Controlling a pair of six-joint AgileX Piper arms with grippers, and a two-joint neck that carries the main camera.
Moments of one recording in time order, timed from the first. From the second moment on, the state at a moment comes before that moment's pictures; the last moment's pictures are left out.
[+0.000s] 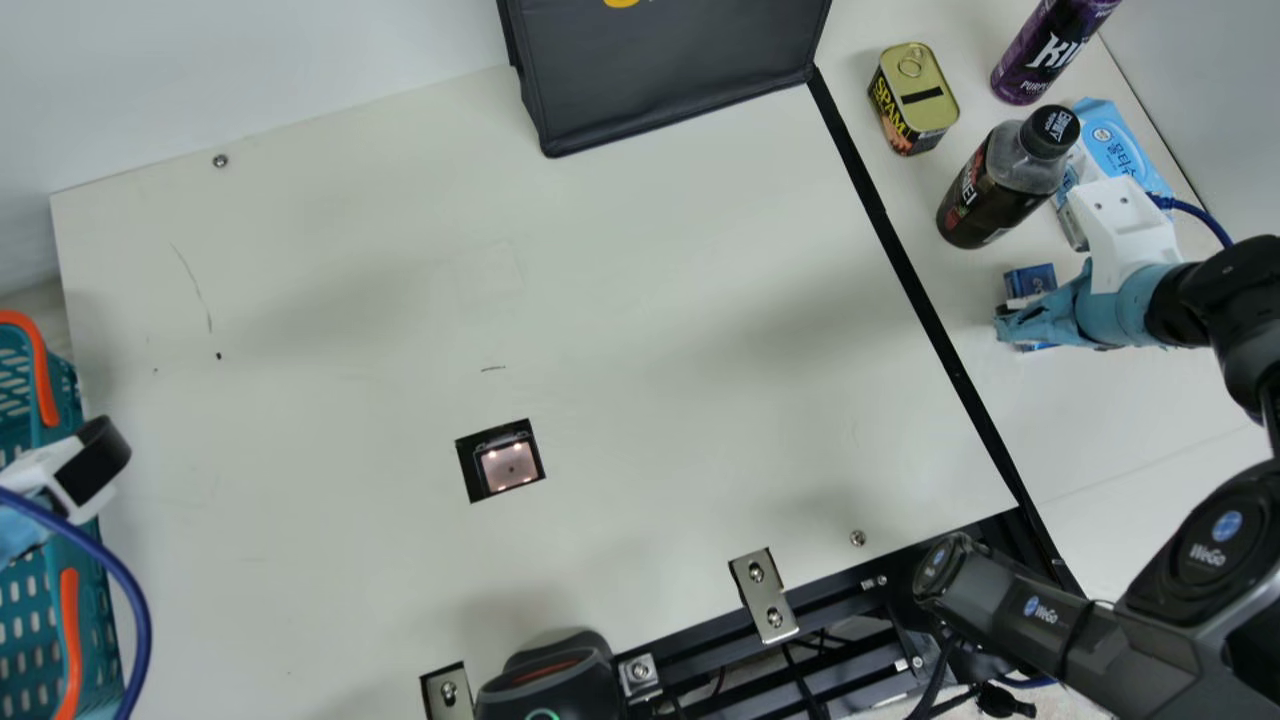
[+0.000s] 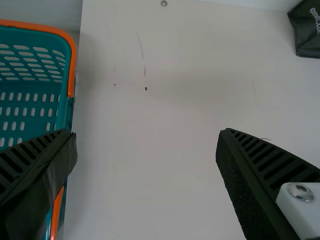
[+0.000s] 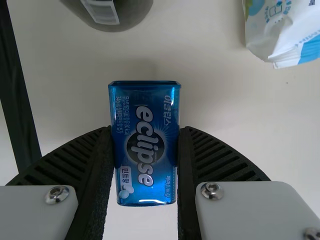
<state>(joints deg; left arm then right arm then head) 10.5 59.0 -58.9 -20.3 58.5 15.7 -53.4 83.2 -41.7 18.4 34.9 -59.9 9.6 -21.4</state>
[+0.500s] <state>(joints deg) 10.5 59.0 -58.9 -20.3 58.5 15.7 -52.0 84.8 -41.2 19.2 32.2 -58.8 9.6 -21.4</state>
